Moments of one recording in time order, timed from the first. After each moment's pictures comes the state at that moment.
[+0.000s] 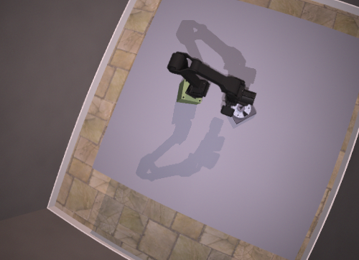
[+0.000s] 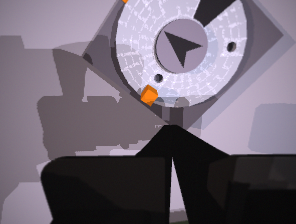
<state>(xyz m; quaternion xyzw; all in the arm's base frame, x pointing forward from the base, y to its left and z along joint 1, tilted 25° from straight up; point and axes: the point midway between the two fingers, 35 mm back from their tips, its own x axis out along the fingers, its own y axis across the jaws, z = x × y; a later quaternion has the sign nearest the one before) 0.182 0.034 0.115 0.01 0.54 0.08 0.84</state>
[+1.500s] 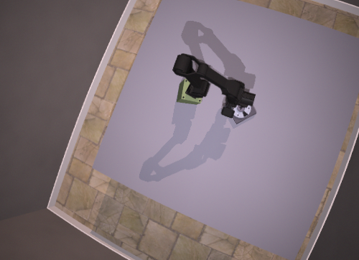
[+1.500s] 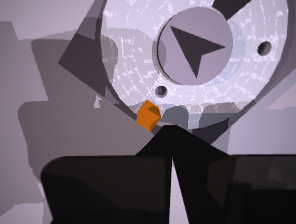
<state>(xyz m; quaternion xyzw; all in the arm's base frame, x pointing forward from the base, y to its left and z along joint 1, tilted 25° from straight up) 0.200 0.041 0.074 0.01 0.54 0.07 0.84</state>
